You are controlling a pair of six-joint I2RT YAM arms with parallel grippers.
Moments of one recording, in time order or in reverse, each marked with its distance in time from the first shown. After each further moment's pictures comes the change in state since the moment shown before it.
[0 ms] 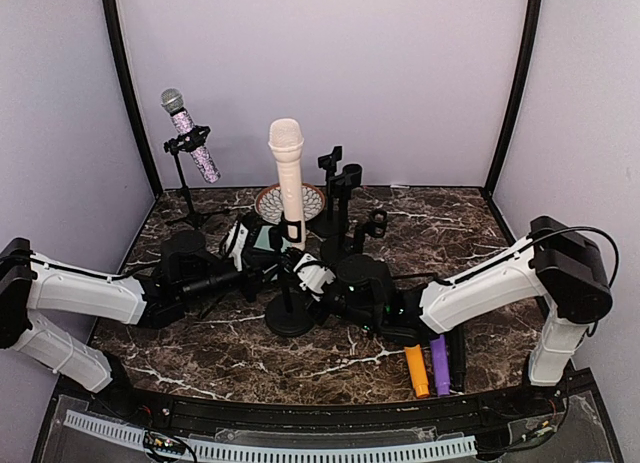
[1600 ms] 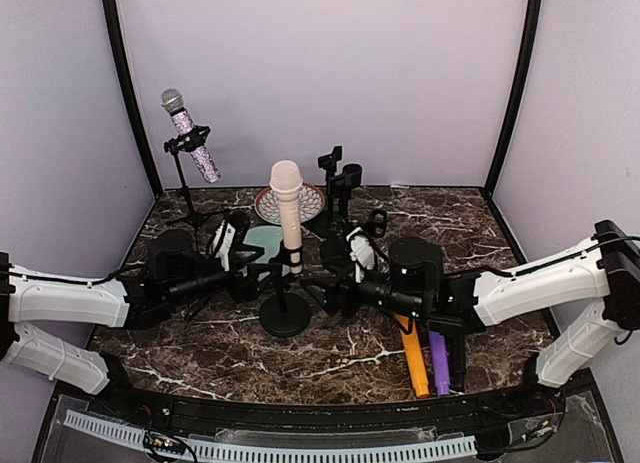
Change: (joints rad) left arm 0.010 -0.119 -0.028 -0.128 -0.002 -0.009; right arm -0.051 -0.300 -0.158 -0.085 -0.182 0.410
